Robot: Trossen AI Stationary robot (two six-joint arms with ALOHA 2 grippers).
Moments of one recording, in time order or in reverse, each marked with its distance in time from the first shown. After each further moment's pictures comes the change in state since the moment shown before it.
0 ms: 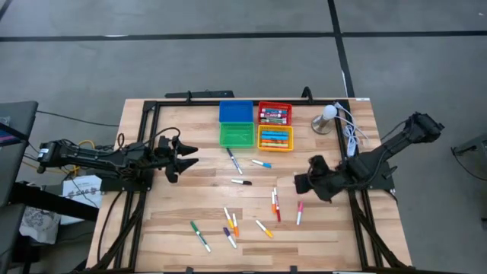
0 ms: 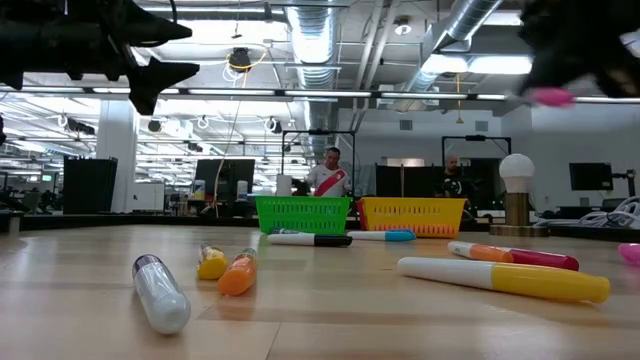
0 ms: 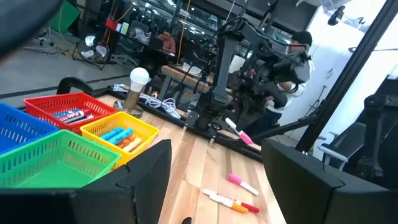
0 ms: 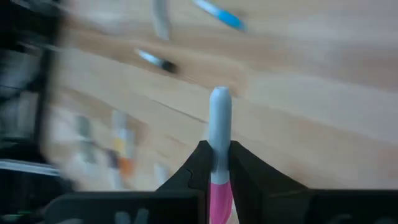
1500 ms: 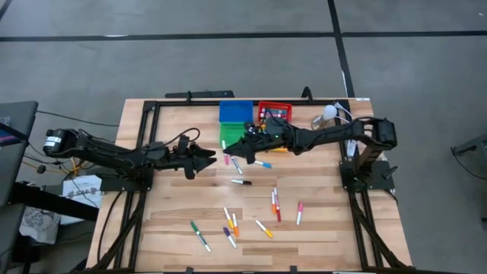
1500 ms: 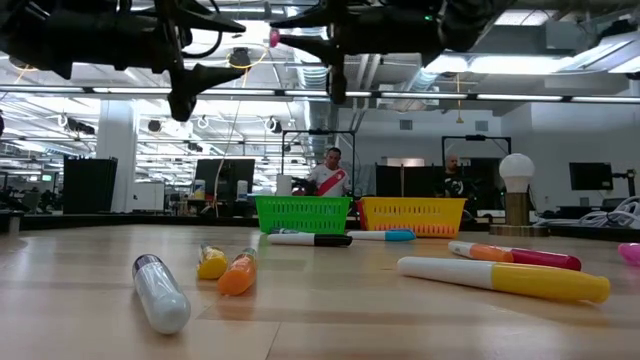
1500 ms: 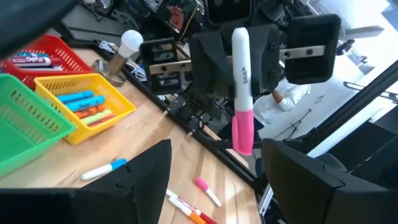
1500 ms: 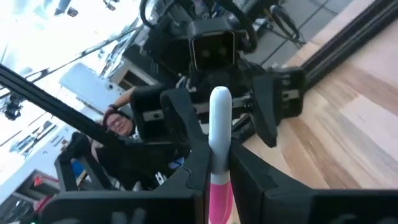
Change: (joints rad) left arm -0.009 0.495 0.166 0.260 0.001 -0.318; right arm -0.640 0.602 0.270 1.265 -0.755 -0.919
